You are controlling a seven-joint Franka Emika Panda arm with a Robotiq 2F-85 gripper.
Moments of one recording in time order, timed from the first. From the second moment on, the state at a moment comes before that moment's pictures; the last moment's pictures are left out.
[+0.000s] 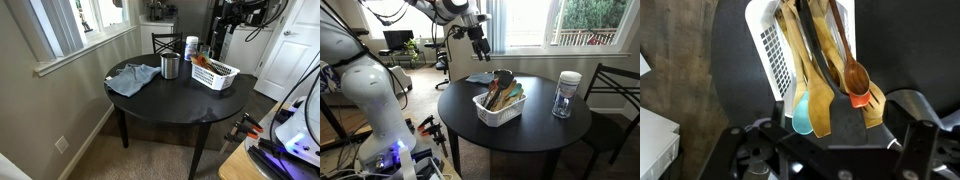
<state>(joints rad) -0.17 -0.39 0.09 -2.42 -0.26 2.21 0.39</state>
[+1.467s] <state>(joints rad) -0.07 0.26 -0.09 -1.77 0.05 2.09 0.86</state>
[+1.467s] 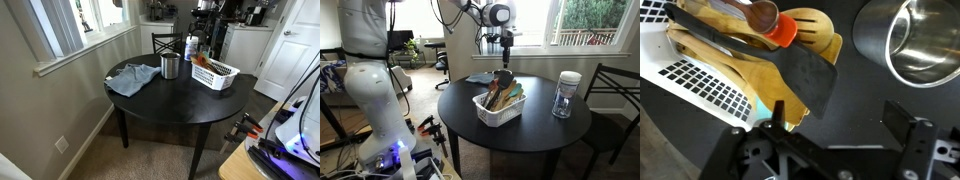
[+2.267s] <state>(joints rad) -0.05 0.53 -0.12 -1.46 0.05 1.87 0.92</state>
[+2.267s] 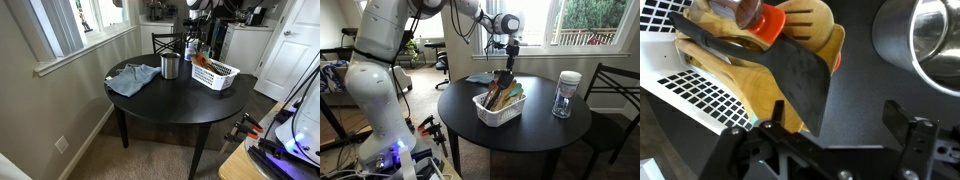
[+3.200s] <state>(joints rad) 0.01 0.71 -0.16 -1.07 -0.11 1.41 1.02</state>
